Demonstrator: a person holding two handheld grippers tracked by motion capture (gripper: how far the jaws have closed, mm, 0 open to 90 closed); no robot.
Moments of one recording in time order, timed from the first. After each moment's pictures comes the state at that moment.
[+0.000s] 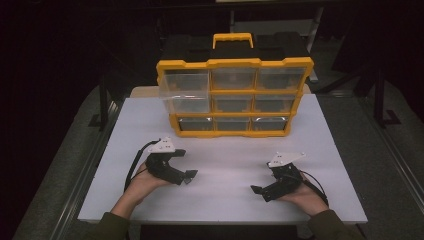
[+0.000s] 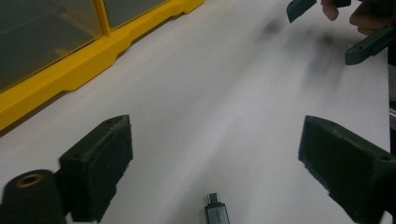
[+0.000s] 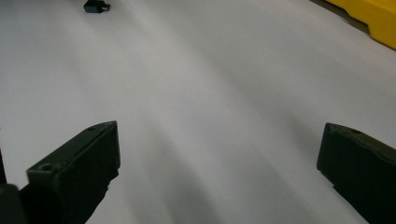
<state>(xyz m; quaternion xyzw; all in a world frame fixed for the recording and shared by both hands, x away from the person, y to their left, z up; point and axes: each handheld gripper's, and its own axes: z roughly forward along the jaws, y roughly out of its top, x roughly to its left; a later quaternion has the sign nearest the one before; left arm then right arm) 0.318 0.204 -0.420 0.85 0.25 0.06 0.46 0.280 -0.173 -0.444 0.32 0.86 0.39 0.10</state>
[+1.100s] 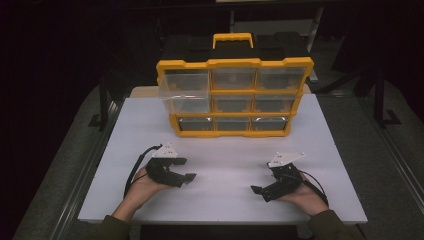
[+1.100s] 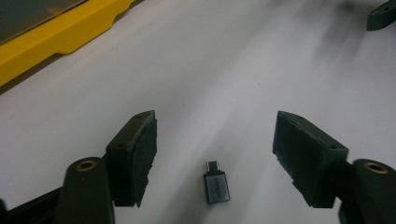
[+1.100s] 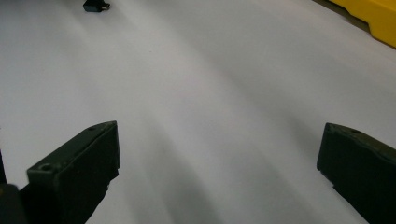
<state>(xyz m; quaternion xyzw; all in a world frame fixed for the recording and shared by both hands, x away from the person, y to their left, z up) 0.310 0.203 -0.429 0.87 0.27 0.06 0.41 0.280 -0.173 -0.444 0.32 0.86 0.39 0.10</state>
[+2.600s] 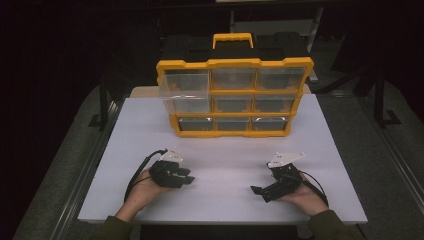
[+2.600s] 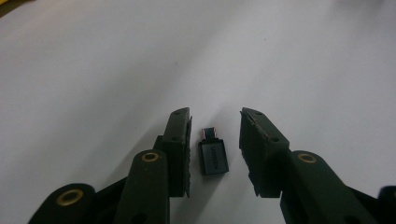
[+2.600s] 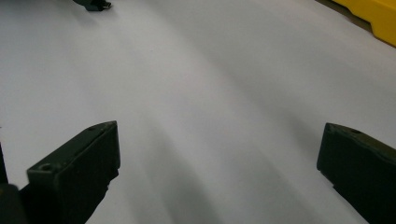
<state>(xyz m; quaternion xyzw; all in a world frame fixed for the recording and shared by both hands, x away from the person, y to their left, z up) 0.310 0.196 -0.444 0.90 0.27 0.04 0.35 0.279 -0.173 -0.444 0.32 0.86 0.39 0.10</state>
